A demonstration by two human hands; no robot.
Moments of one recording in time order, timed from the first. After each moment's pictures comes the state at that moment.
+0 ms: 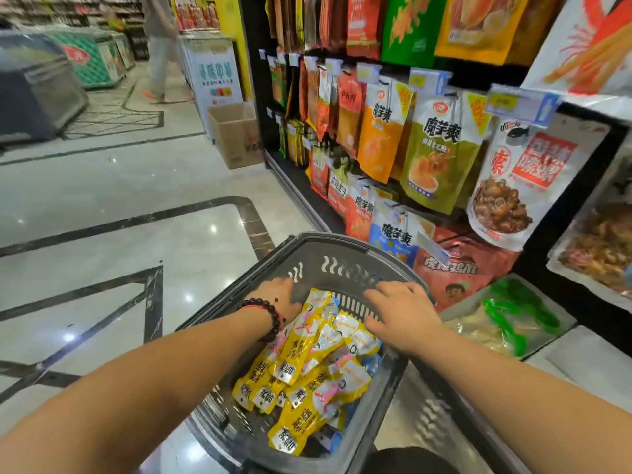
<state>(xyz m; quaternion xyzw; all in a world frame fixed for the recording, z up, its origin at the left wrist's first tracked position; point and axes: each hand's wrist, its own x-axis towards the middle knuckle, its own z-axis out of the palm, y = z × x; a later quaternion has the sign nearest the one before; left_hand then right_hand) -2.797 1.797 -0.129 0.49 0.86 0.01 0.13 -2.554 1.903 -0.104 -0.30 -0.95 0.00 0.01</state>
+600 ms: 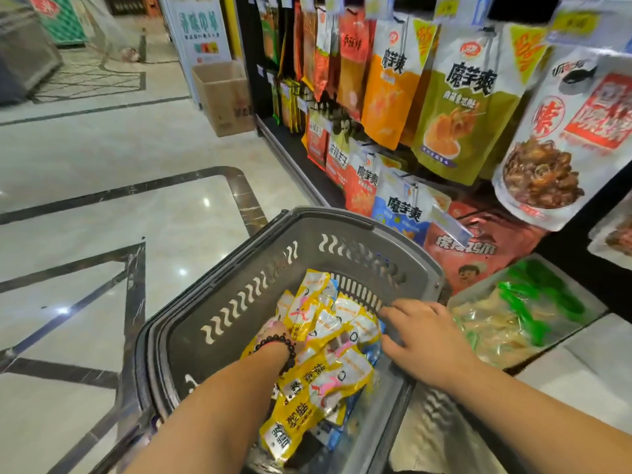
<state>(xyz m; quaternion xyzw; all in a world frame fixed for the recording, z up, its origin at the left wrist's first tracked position) -2.792 1.819 -0.303 0.24 0.91 0.04 0.33 -2.538 1.901 -0.155 -0.32 -0.95 0.04 0.02</state>
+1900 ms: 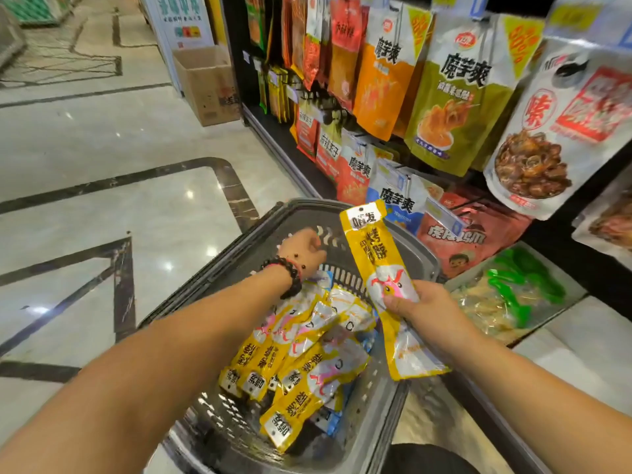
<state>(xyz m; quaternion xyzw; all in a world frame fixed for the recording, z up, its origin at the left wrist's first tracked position) -2.802 1.874 -0.150 0.48 0.81 0.26 0.19 -2.548 1.898 -0.132 -0.46 -0.69 0.52 0.20</state>
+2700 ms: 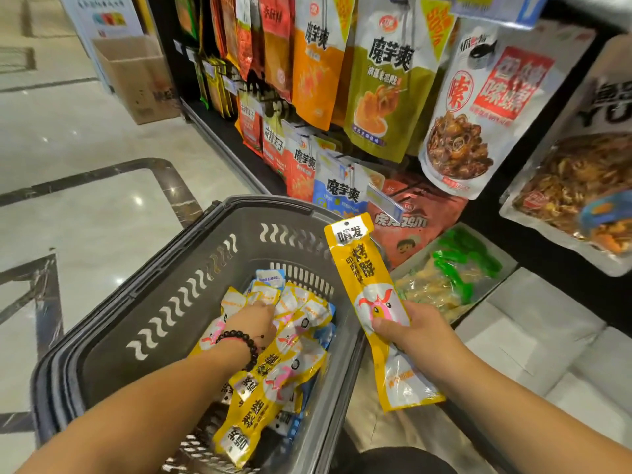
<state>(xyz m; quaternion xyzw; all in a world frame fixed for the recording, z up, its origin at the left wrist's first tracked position) -2.763 1.848 -0.283 0.57 0.81 -0.04 0.16 -2.478 1.887 -0.142 -0.50 -0.63 0.55 0.22</state>
